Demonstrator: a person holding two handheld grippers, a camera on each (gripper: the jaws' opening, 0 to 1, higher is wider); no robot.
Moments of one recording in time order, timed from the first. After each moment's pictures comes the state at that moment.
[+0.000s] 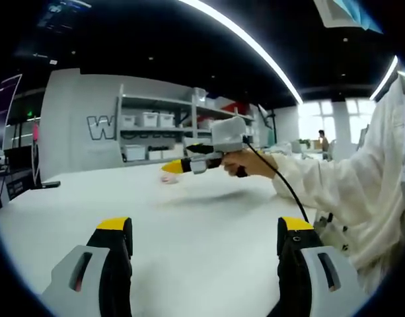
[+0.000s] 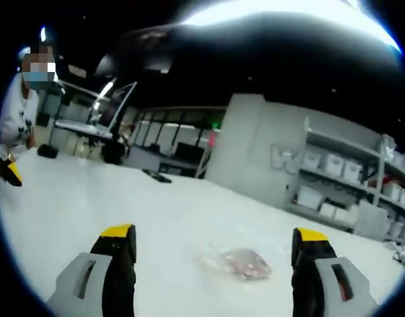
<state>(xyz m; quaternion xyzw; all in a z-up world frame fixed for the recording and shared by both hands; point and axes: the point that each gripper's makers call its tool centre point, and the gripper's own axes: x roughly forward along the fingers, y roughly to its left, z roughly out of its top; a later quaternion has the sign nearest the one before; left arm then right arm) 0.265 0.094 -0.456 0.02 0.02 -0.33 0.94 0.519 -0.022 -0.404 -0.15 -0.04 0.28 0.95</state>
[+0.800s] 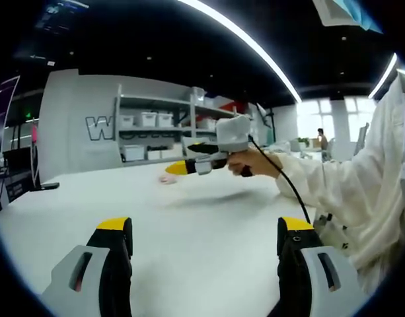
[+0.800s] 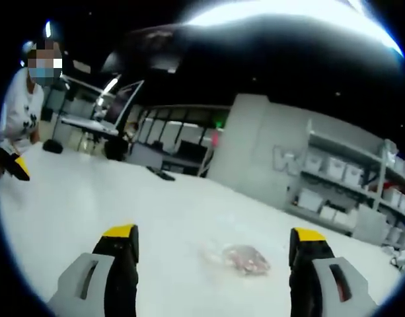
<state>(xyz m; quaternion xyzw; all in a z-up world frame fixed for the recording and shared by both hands) 0.266 0.091 -0.454 0.03 0.02 -0.33 0.94 0.503 -0.026 -0.403 -0.17 -0.04 0.29 0.94</state>
